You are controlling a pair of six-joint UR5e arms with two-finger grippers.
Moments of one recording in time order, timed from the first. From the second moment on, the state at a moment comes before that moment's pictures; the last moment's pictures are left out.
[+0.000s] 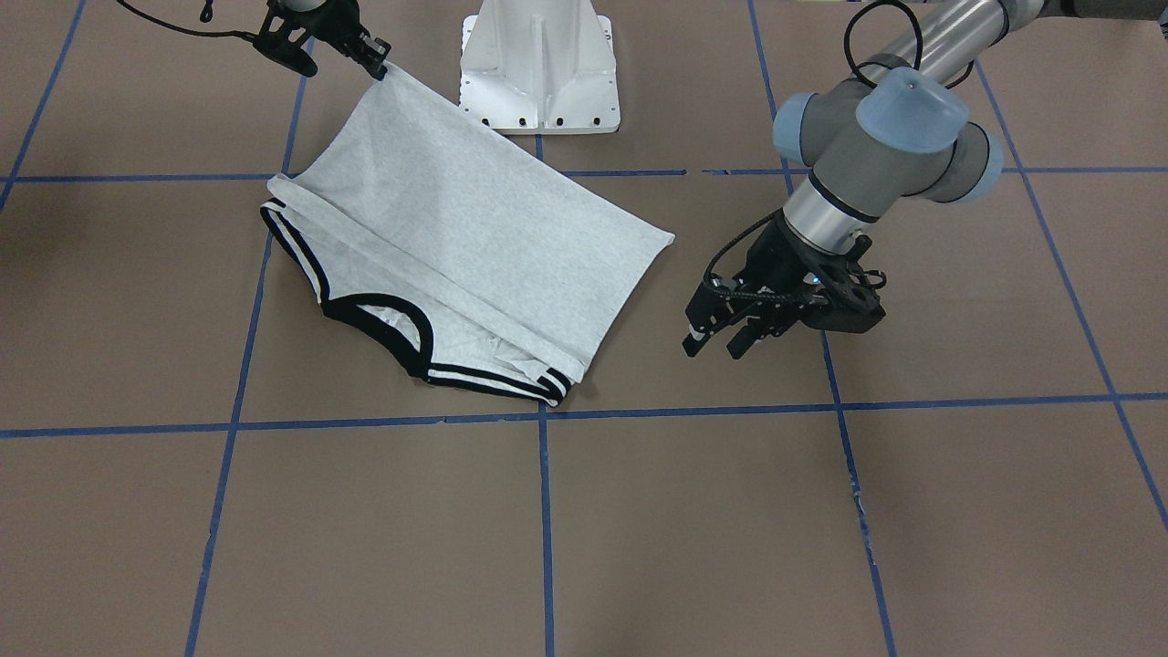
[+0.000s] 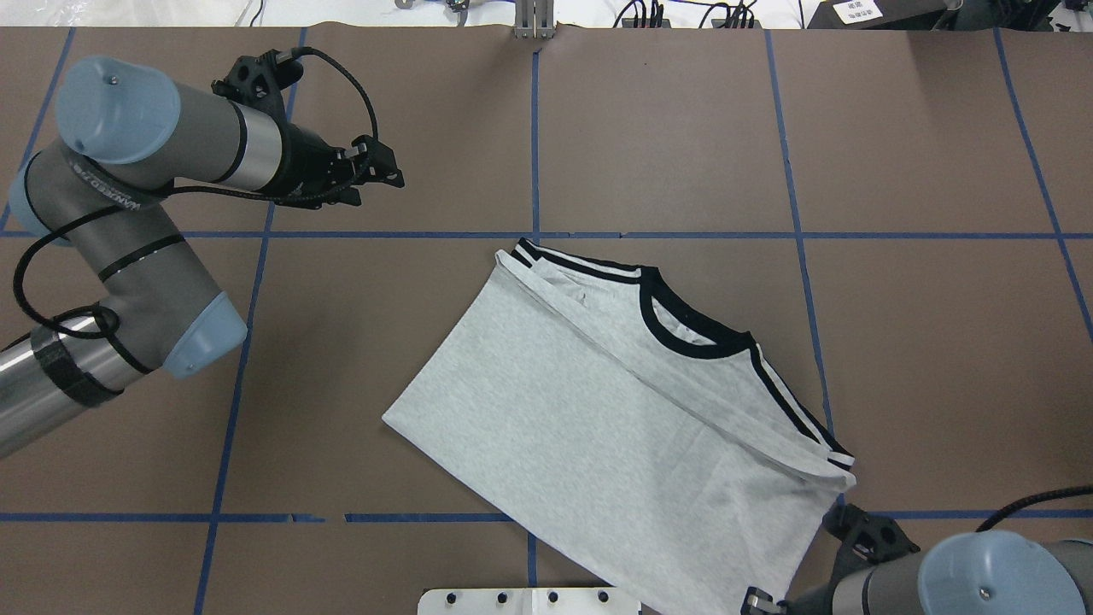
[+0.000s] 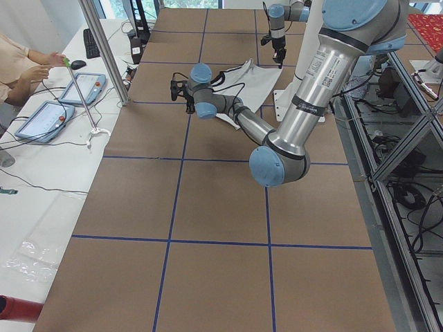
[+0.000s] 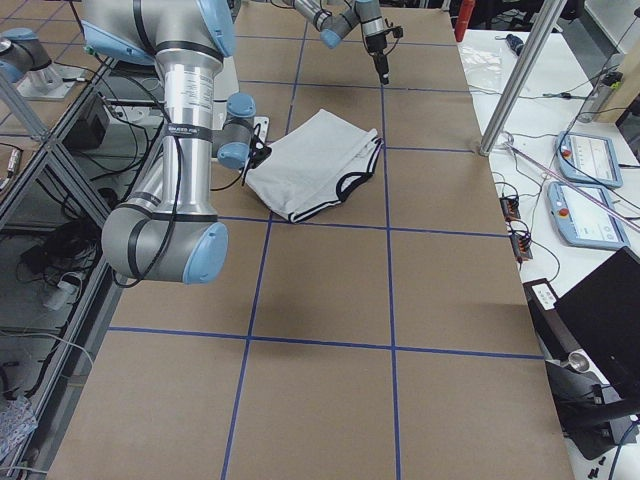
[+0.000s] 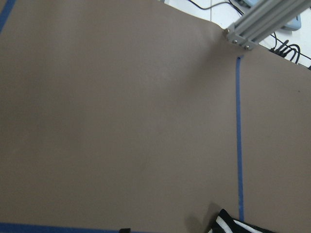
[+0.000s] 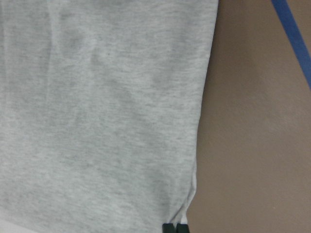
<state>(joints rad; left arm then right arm) -0.78 -2.03 -1.66 -2.26 -2.00 -1.44 0.00 -1.72 2.29 -1.17 1.82 2.16</state>
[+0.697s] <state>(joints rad) -0.55 -1.88 -1.87 -2.20 -1.96 -1.83 0.28 -1.65 2.28 -1.18 1.85 2.10</state>
